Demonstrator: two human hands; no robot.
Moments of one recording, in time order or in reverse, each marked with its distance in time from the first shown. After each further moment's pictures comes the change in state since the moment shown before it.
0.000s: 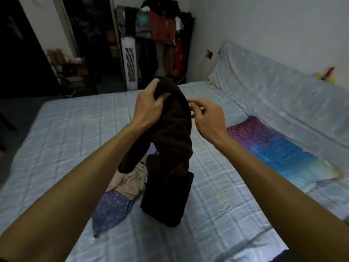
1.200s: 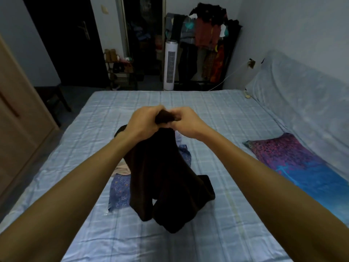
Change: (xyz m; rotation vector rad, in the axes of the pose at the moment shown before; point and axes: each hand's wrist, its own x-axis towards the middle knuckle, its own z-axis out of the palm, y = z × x) left_hand -0.074 -0.003 -0.049 0.622 -0.112 -0.005; right_hand -0.007 -0.054 0.038 0.174 -0.719 0.042
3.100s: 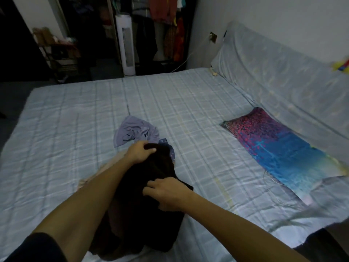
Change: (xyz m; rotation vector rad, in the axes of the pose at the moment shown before) left_hand 0.025 -0.132 0.206 -0.296 -0.574 -0.282; right_hand -0.018 0.130 0.130 -0.737 -0.318 -0.437
